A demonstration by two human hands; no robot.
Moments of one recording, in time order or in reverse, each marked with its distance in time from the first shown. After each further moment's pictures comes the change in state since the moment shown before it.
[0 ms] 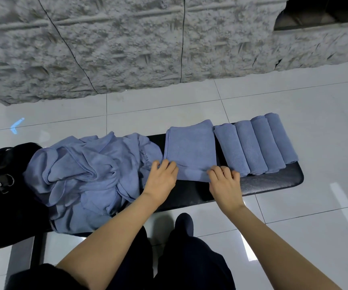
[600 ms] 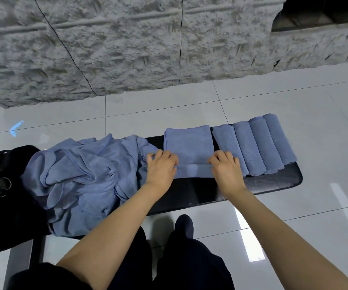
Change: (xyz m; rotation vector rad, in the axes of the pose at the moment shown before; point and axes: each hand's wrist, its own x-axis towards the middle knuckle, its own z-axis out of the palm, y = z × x) left_hand 0.029 -0.007 -0.016 -0.419 -0.037 -0.236; right_hand 0.044 0.018 -0.011 0.127 -0.076 0.031
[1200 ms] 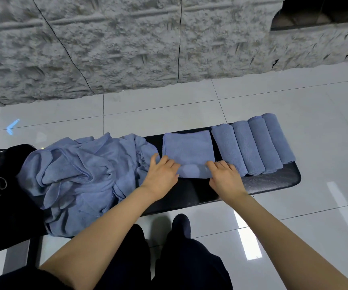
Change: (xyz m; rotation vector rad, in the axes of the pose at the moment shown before) left_hand -0.013 -0.008 0.009 0.192 -0.036 0.240; right_hand -0.015 -0.005 -0.005 0.028 -0.059 -0.043
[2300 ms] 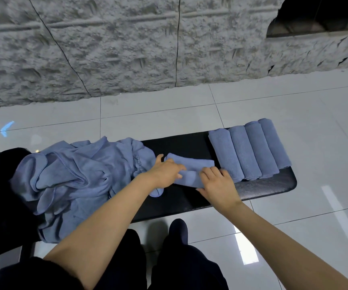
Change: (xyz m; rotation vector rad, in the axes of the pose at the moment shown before) left_hand 0.035 -0.002 -0.026 -0.260 -0.445 0.043; right_hand -0.003 -0.012 -0.007 -0.149 -0.085 -0.109
